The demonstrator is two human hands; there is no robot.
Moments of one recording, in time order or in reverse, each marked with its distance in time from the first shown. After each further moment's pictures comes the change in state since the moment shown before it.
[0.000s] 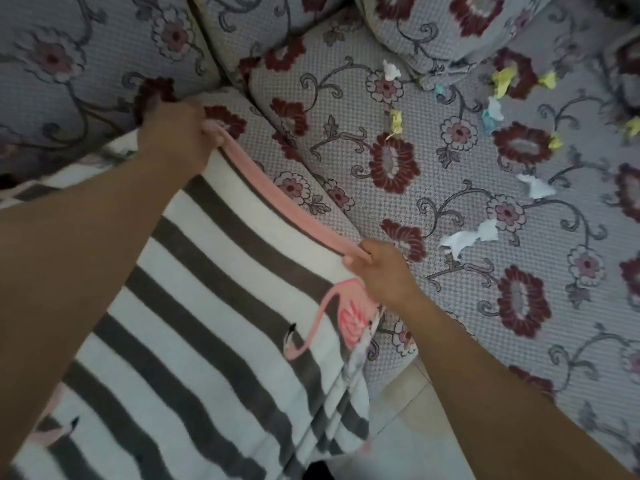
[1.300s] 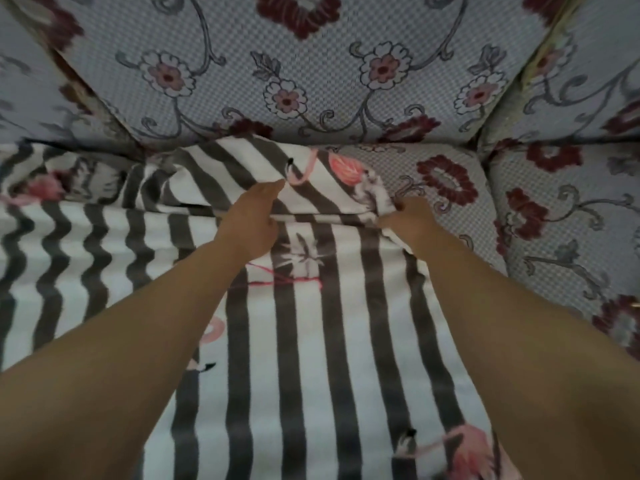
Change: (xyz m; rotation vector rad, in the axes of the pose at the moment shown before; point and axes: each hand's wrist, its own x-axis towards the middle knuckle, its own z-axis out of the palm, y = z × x) left_hand -0.146 -0.222 0.048 -0.415 -0.032 -0.443; right_hand 0.177 -0.191 0.217 -0.433 -0.229 -0.210
